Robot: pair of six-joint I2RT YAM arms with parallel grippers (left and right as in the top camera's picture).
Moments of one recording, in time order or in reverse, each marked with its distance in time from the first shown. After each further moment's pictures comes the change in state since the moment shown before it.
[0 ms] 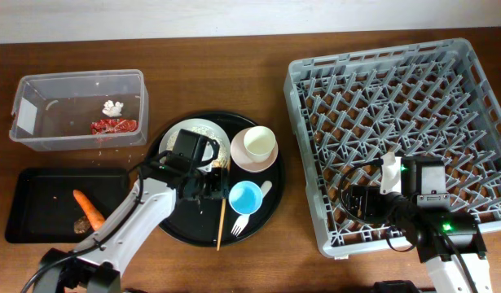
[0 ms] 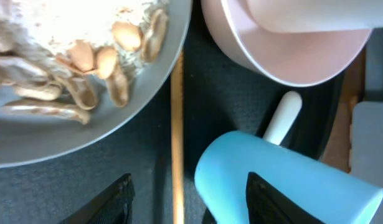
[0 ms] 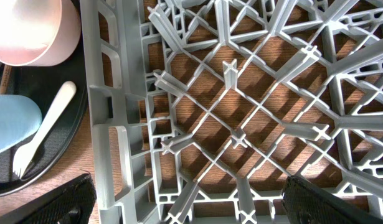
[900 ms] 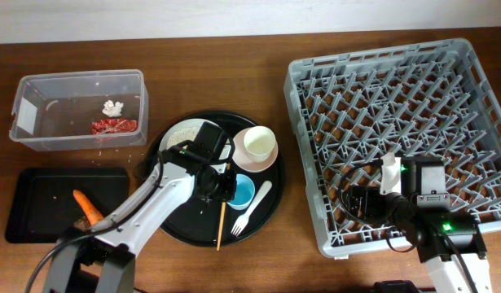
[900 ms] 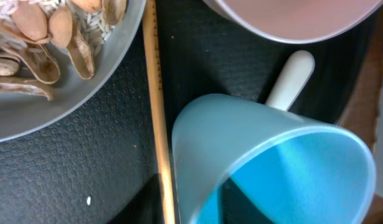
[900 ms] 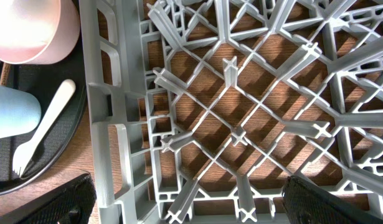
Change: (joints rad) left arm -0.093 0.111 0.150 -0.205 -0.051 0.026; right arm 0.000 0.000 0.000 -0.007 0.000 0.000
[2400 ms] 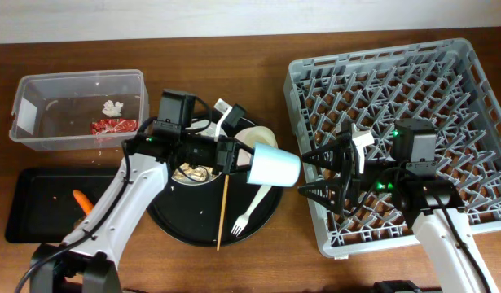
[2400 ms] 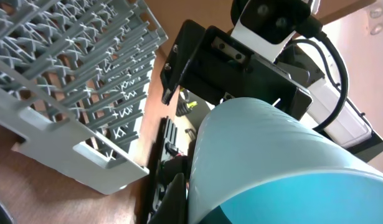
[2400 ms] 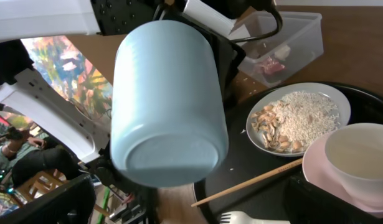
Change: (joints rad) left arm 0.163 -0.050 0.092 0.295 1.179 0.208; right arm 0.005 0.245 0.006 0.540 -1.170 -0.320
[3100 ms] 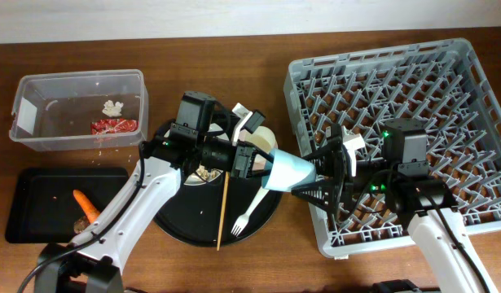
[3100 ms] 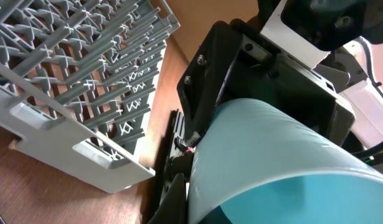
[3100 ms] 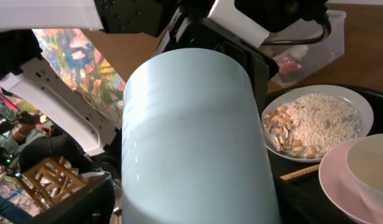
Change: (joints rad) left arm -0.093 0.000 0.000 0.069 -0.115 -0.084; right arm 0.064 0.000 0.000 0.022 0.009 -0.004
